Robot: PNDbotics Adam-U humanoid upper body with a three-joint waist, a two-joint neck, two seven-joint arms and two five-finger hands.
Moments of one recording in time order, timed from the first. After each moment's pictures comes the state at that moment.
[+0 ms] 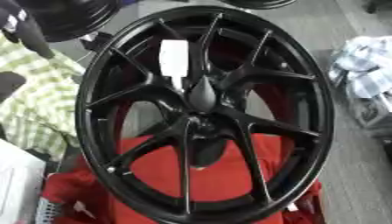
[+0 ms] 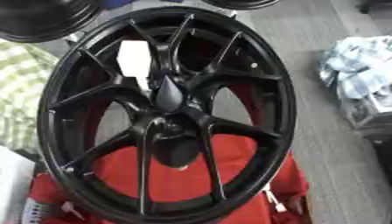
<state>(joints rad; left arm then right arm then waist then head) -0.90 1.14 -0.35 -1.99 0.00 -0.02 -0.73 0.29 -0.06 -0.30 -1.99 -0.16 -0.17 -0.40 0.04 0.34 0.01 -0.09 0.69</state>
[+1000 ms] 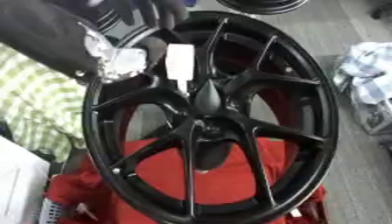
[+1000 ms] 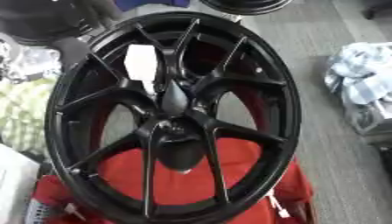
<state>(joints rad) -1.22 0.82 -0.55 -1.97 -0.05 0.43 -0.78 0.27 -0.06 -0.28 -1.99 -0.16 -0.12 -0.40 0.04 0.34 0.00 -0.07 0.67</state>
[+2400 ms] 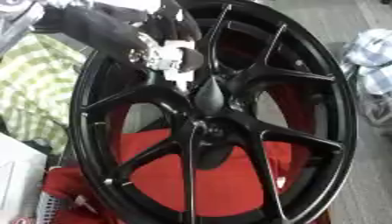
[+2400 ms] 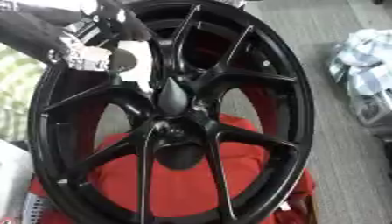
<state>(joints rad) -1.23 0.76 -0.57 -1.80 -0.14 0.33 -0.88 0.20 0.01 -0.25 -1.96 -0.12 -0.07 -0.42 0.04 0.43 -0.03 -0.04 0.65</state>
